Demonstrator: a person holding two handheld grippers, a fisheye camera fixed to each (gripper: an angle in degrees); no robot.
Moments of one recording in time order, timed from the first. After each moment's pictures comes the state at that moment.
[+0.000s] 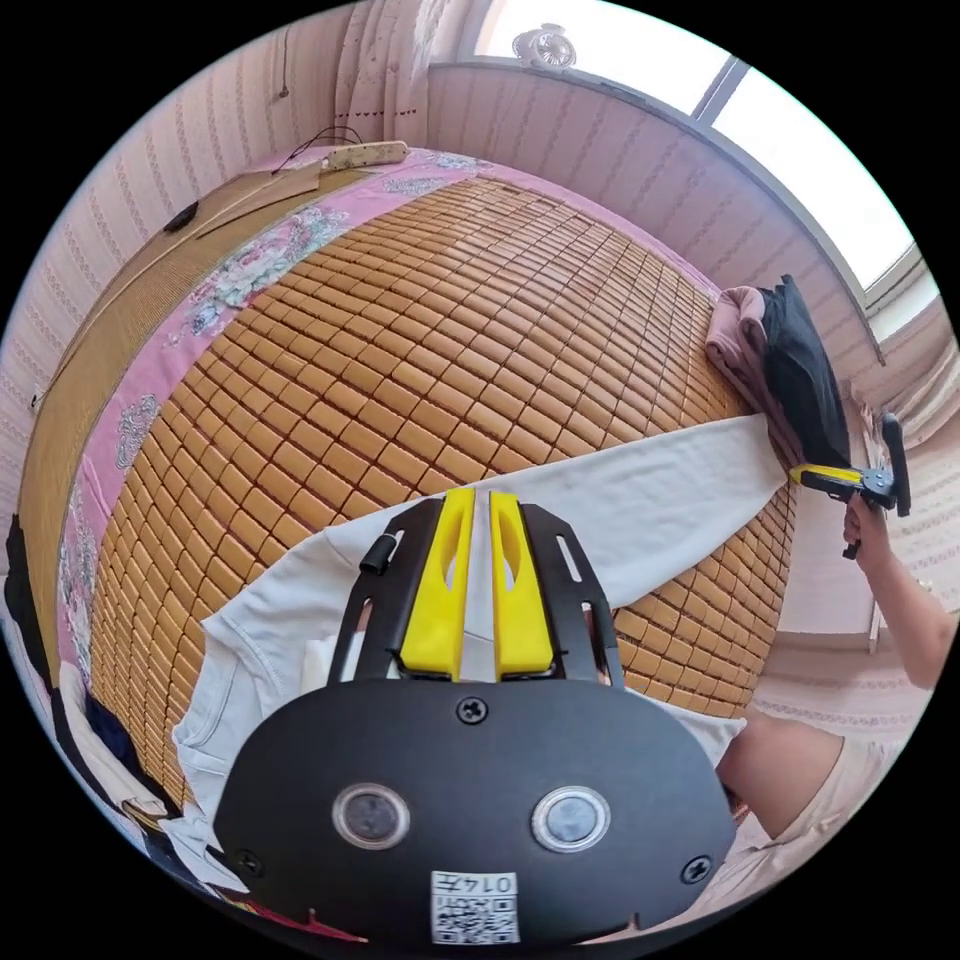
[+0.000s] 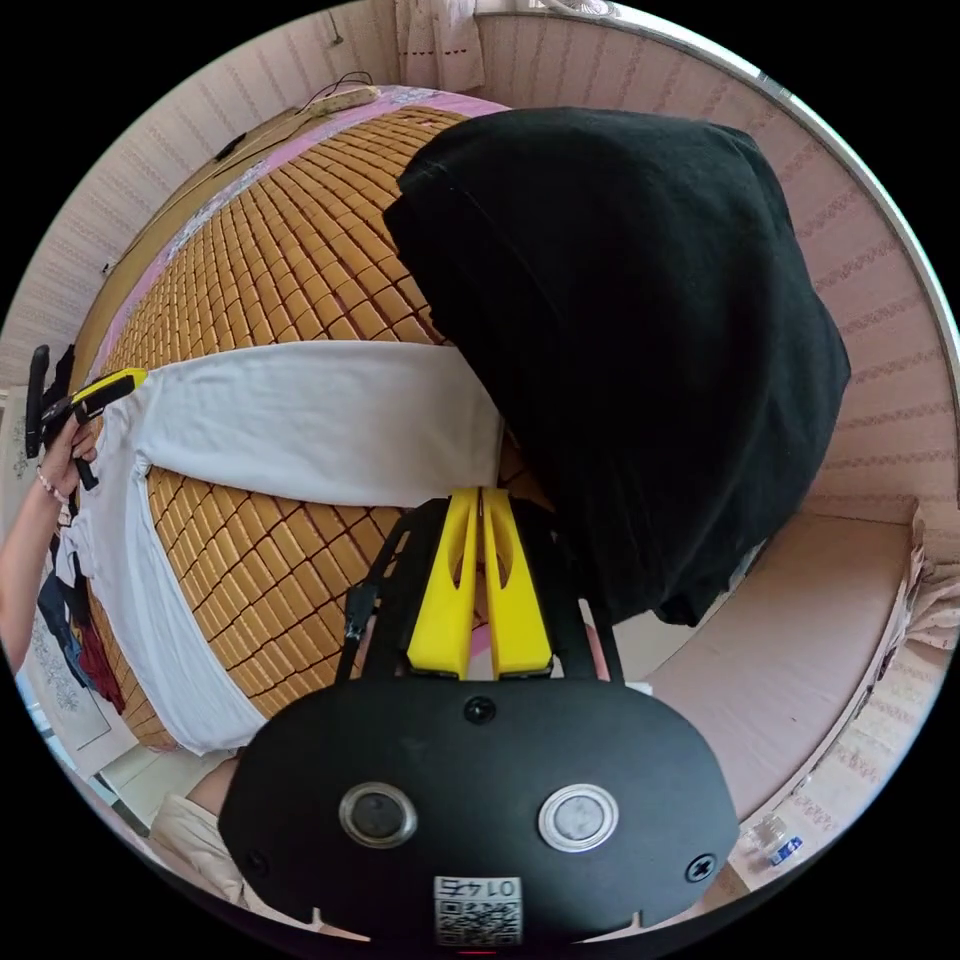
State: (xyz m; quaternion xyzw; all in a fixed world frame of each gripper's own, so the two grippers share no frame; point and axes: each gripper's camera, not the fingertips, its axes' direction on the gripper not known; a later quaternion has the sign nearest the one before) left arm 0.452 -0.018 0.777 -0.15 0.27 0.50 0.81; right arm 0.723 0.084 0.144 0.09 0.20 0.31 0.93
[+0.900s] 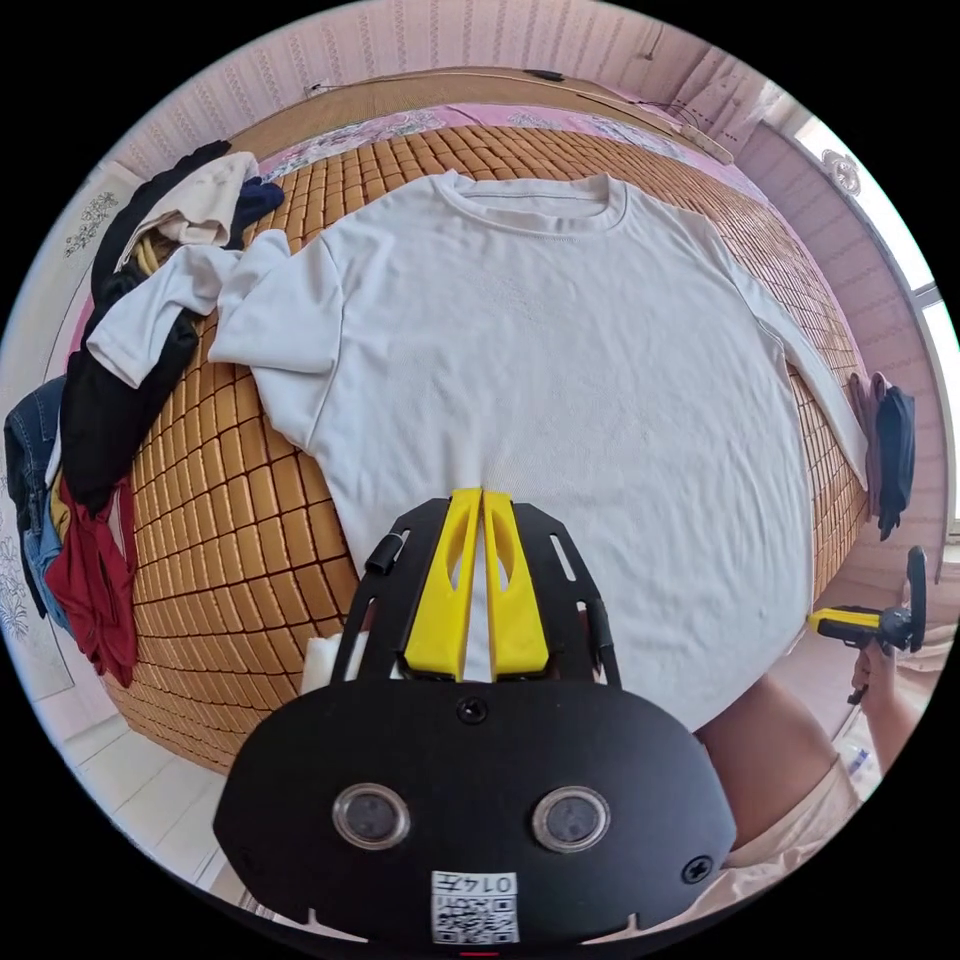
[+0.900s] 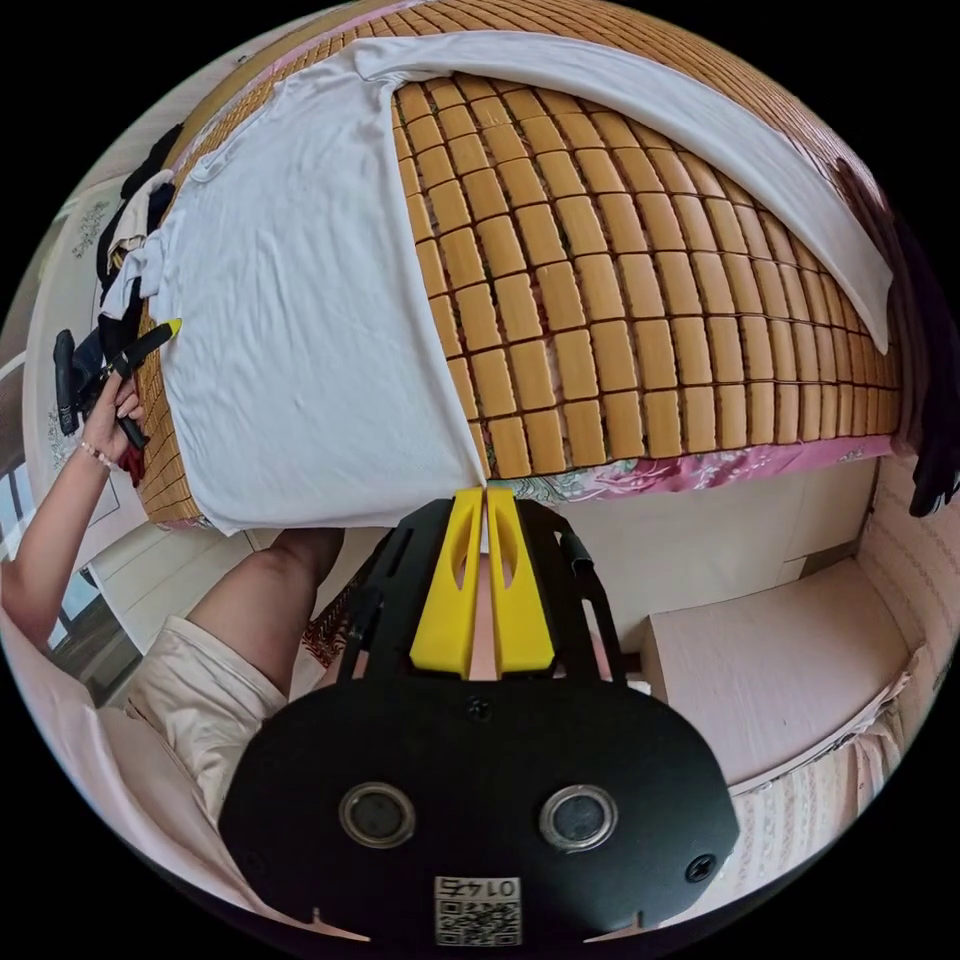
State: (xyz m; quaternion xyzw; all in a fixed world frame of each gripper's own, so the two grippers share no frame) left arm 0.012 0.036 0.684 -0.27 0.10 0.22 0.93; right arm 0.467 -0.036 0.345 -0.18 0.06 0.14 0.97
